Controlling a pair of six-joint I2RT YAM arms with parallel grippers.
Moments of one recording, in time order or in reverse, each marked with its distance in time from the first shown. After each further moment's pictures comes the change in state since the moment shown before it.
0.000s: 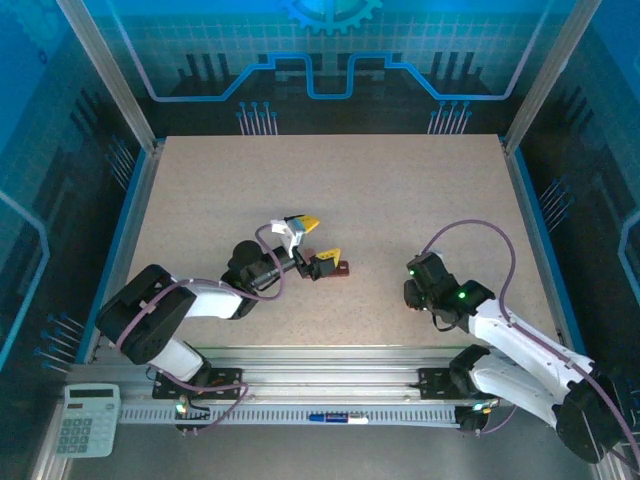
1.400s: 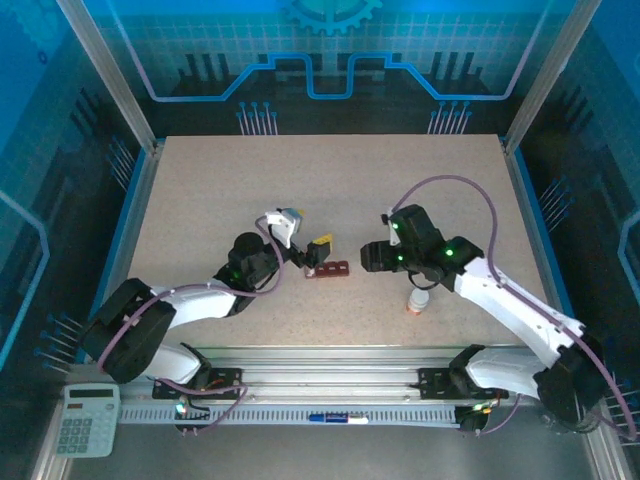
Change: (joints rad) left arm 0.014 -0.129 0.059 -0.319 -0.227 0.034; right arm 0.023 0.265 0.426 0.017 -0.306 -0.092
